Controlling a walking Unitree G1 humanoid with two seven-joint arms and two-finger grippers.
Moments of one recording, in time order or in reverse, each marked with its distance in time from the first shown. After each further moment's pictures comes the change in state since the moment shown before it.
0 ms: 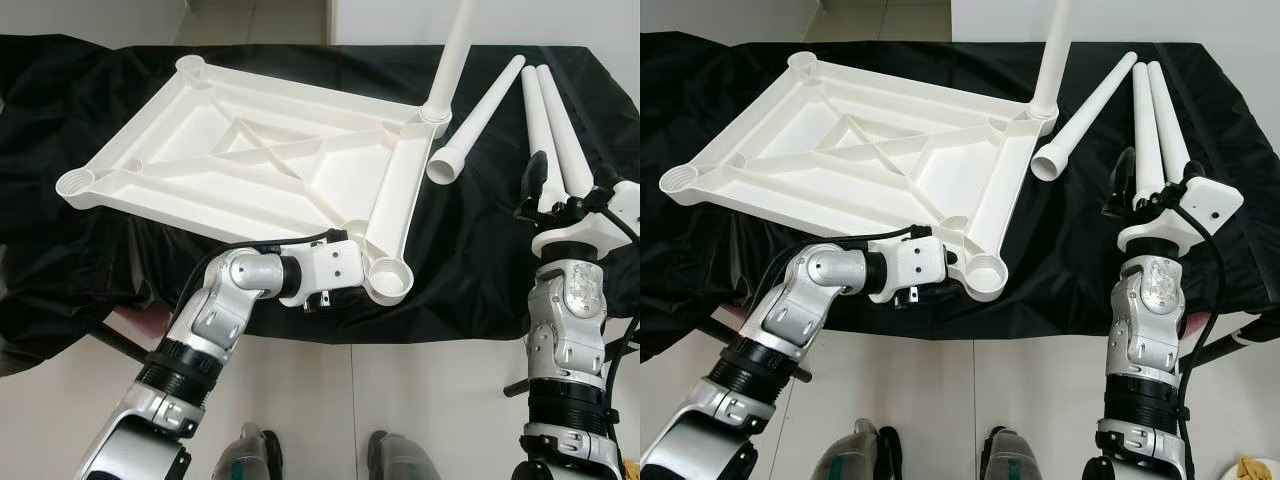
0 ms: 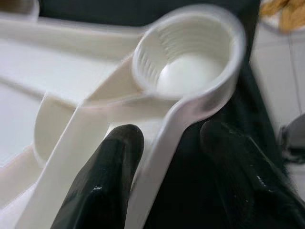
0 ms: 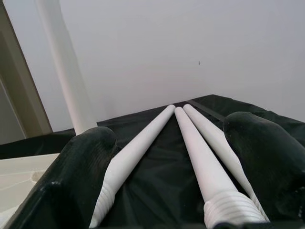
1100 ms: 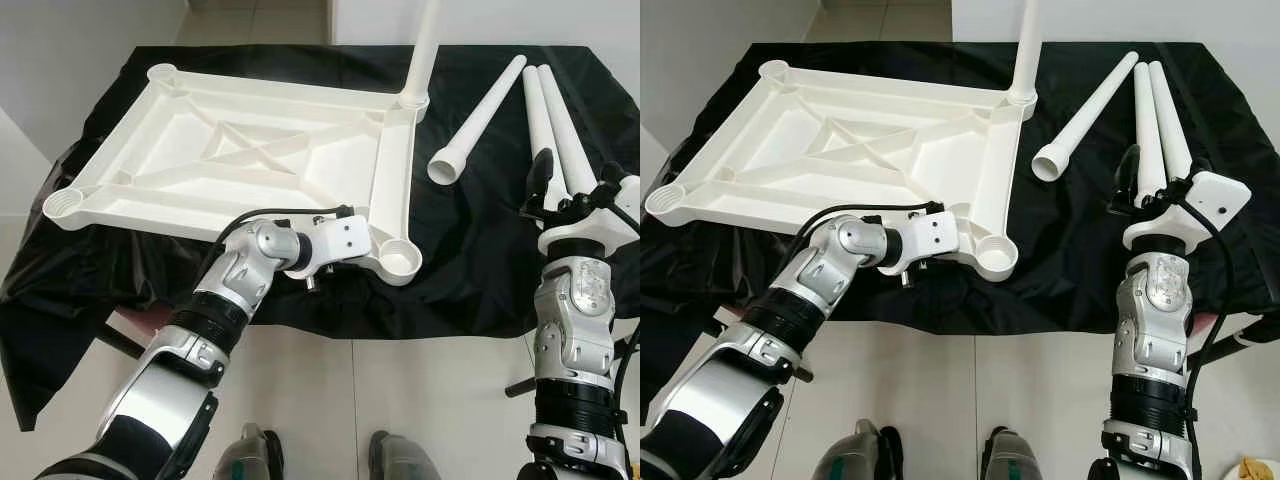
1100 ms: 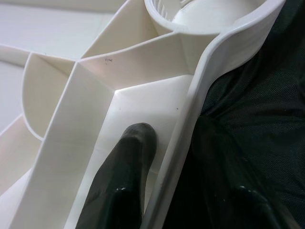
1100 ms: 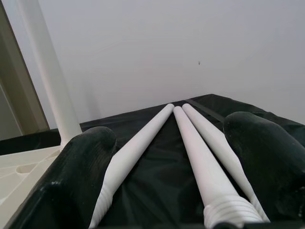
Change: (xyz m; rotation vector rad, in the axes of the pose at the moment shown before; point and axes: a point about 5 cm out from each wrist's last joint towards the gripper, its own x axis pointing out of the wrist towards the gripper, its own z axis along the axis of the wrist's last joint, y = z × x) left arm 0.025 0.029 0.002 -0.039 0.081 0.040; right arm 0.001 -0.002 0.004 -0.020 0.008 -0.004
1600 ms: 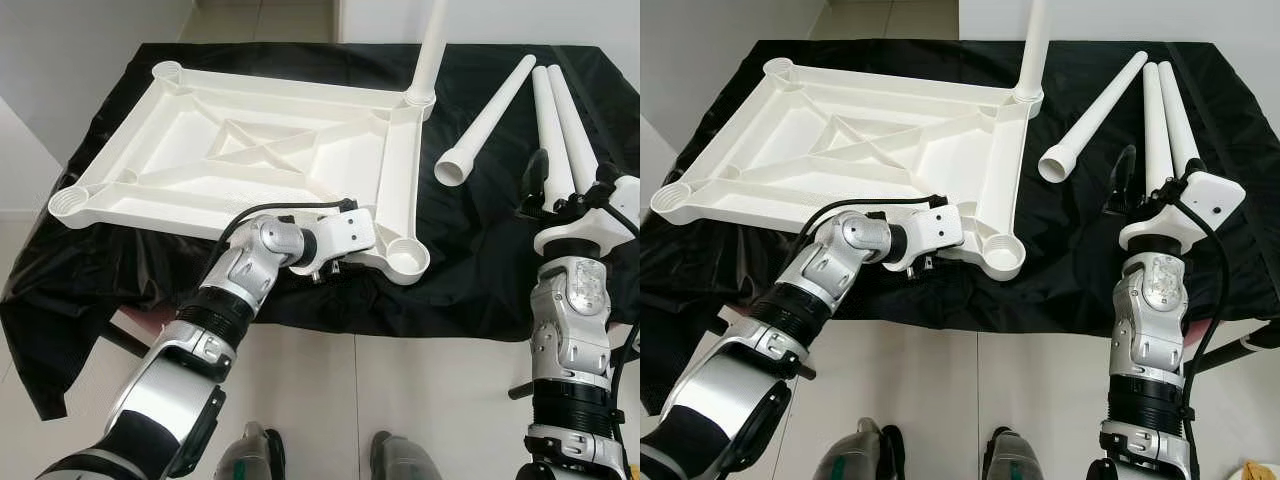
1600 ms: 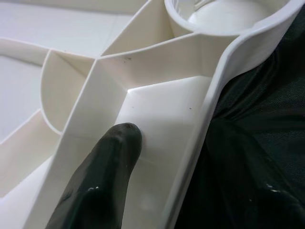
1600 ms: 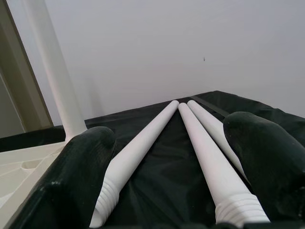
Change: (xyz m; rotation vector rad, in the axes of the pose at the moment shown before) left arm -0.002 0.005 0.003 -0.018 -0.020 0.019; right arm -0.001 0.003 -0.001 0.005 0.005 0.004
